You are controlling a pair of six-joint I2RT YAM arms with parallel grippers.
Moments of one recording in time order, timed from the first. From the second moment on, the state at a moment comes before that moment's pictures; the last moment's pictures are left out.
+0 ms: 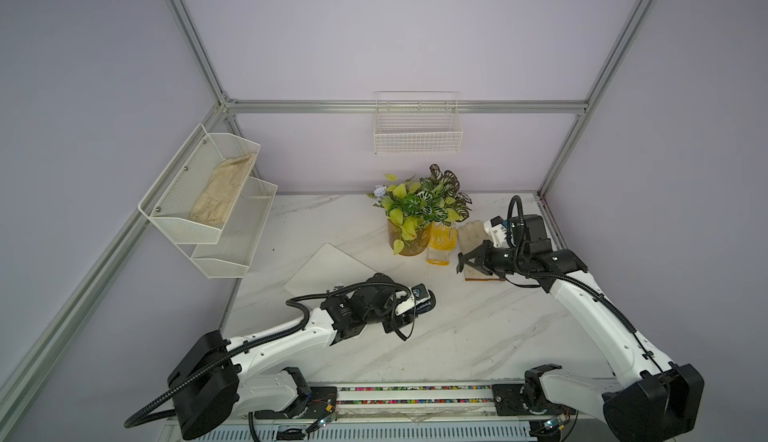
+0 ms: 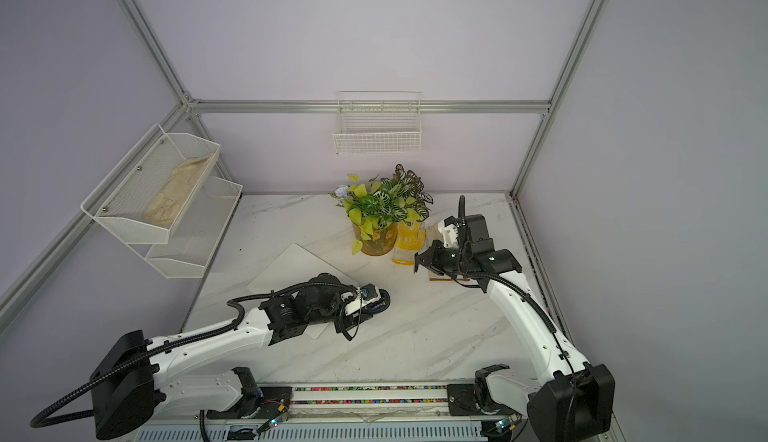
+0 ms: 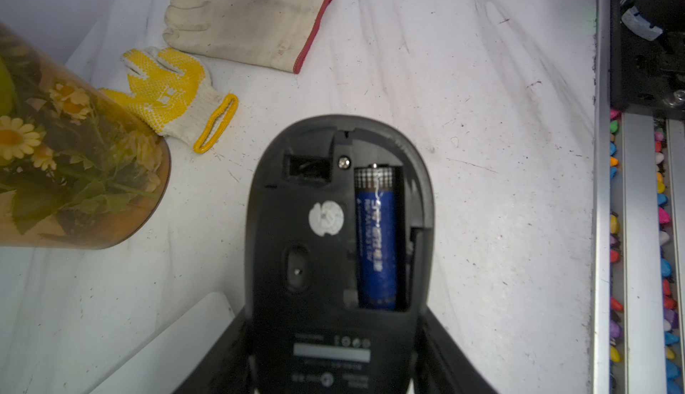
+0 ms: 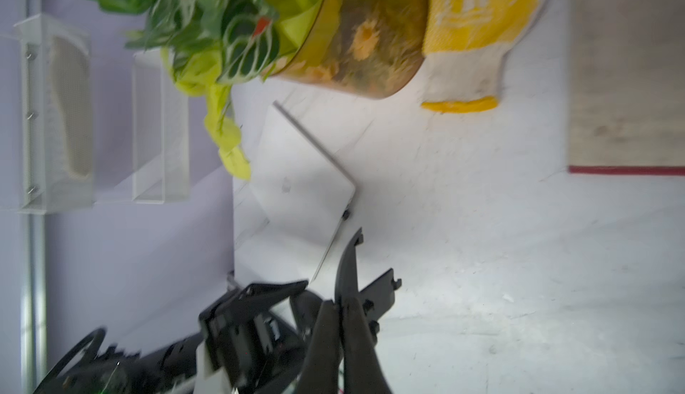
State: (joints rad) left arm -0.87 1.21 0.72 -0.20 0.11 0.36; right arm 0.23 1.18 1.07 -0.68 -0.63 0.65
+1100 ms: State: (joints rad) left arm -0.83 1.21 0.71 -0.17 0.24 0.34; right arm 0.33 1.23 0.78 -0.24 -1.13 0.87
